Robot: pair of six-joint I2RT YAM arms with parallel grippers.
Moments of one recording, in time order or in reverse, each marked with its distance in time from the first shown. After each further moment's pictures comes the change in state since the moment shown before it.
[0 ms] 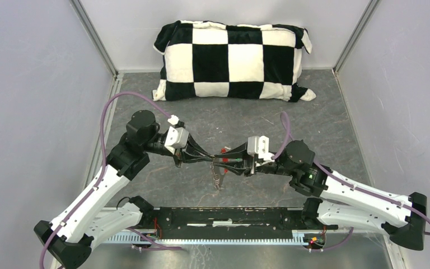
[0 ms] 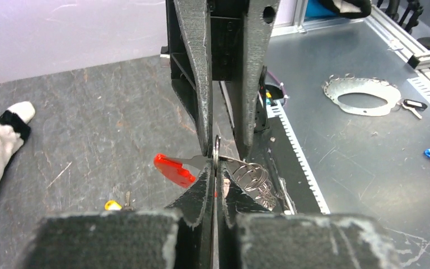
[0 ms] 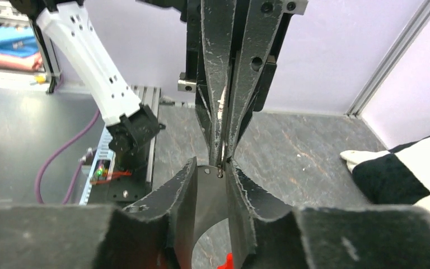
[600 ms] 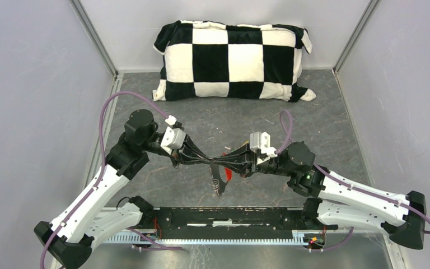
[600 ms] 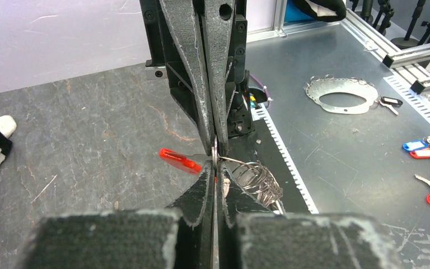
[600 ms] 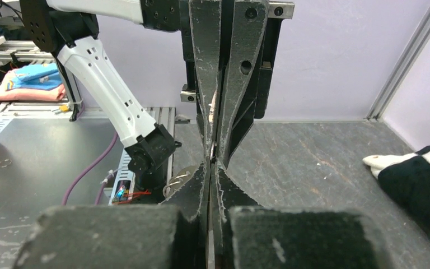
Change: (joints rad) left arm 0.008 0.000 0.001 0.061 0.097 -0.059; right arm 0.000 -0.001 -0.048 0.158 0.020 0.133
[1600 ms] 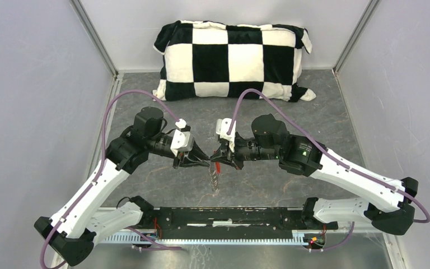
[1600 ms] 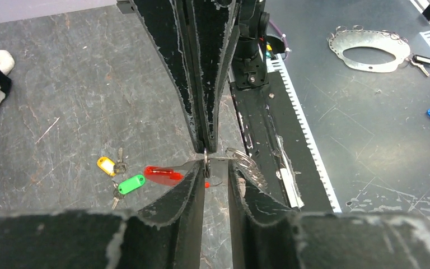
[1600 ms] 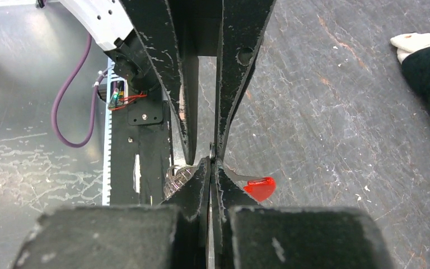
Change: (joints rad) left arm -0.003 0.058 0.114 -0.443 -0.140 0.332; right arm -0.010 0.257 0.528 -0.851 0.031 -0.123
